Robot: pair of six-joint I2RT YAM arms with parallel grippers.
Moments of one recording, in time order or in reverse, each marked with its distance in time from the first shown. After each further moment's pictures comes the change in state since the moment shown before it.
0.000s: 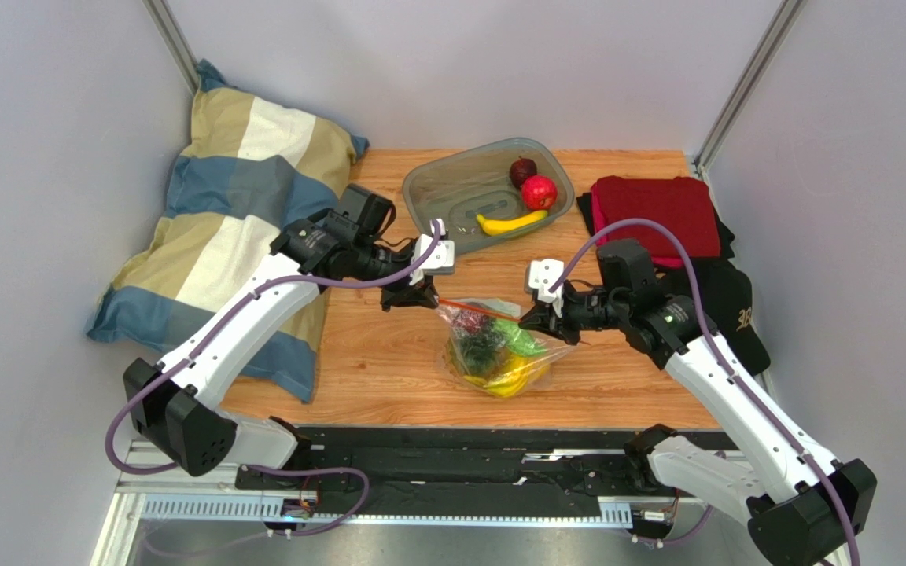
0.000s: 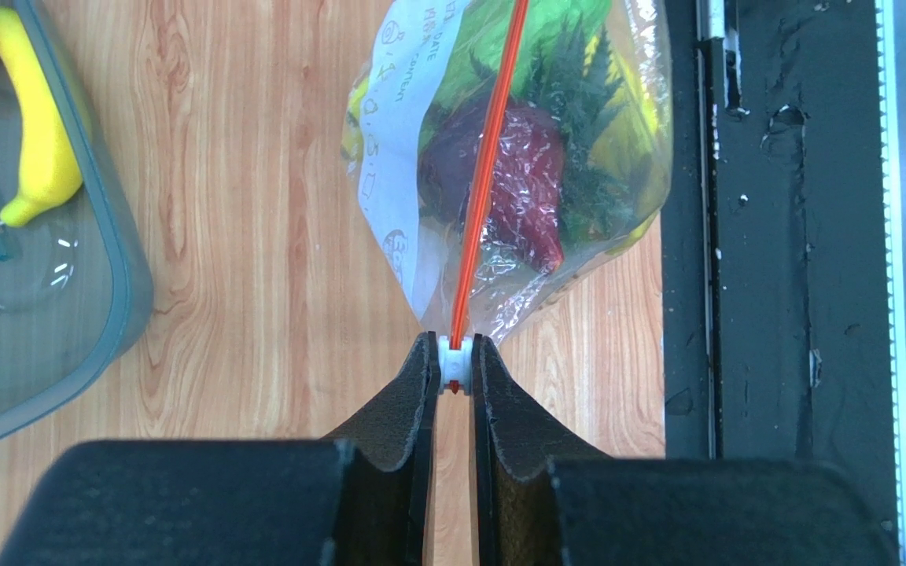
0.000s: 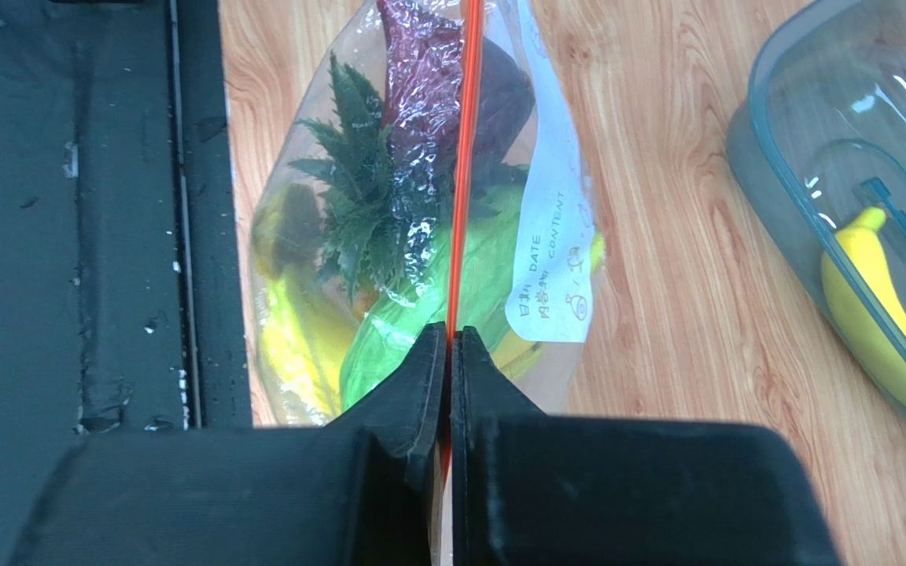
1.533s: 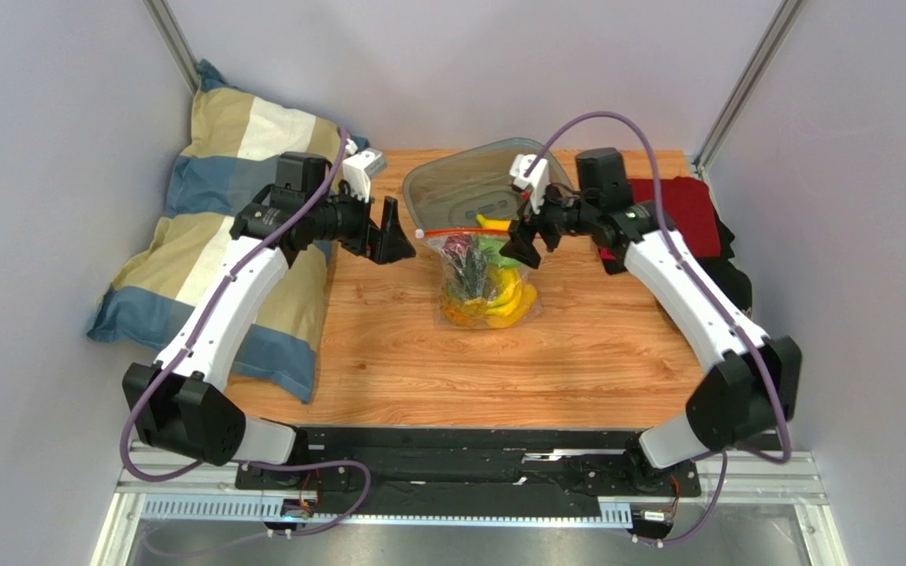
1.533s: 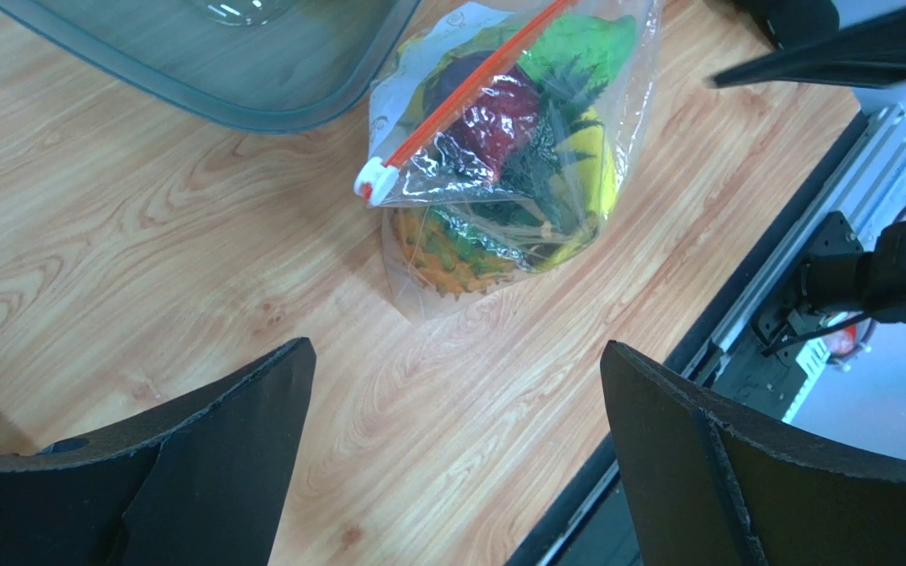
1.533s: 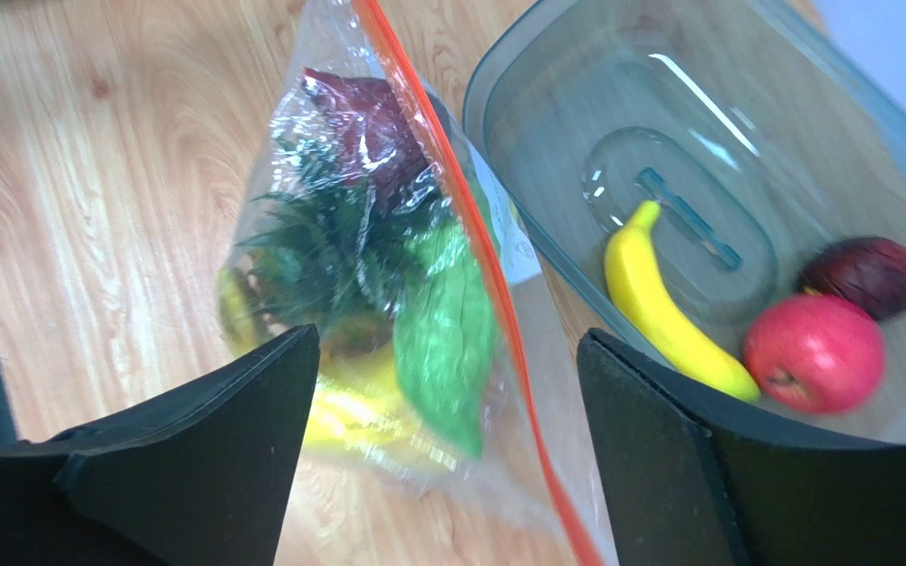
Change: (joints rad) left arm 0.301 0.006 -0.012 0.246 -0.092 -0.788; right arm -0.121 0.552 0.489 0.078 0.071 0.073
